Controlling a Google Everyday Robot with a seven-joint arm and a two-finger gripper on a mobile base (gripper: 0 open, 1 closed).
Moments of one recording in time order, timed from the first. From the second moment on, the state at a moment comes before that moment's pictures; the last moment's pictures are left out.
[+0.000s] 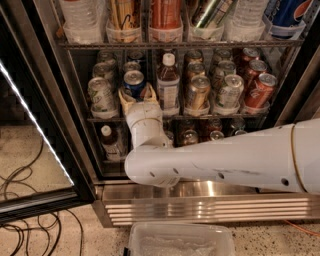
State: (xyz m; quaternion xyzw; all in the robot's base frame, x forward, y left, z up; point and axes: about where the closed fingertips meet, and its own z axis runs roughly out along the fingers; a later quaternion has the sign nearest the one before) arm 0.663 0.050 0.860 -0.09 0.65 0.04 0.75
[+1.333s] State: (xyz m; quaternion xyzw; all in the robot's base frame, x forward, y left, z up) arm 0.650 -0.009 0.879 -0.11 0.64 0.13 0.75
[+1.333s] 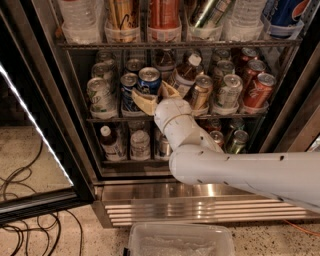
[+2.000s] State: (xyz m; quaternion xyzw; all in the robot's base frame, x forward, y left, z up) arm 0.646 0.001 0.882 -0.13 0.64 0.16 0.74
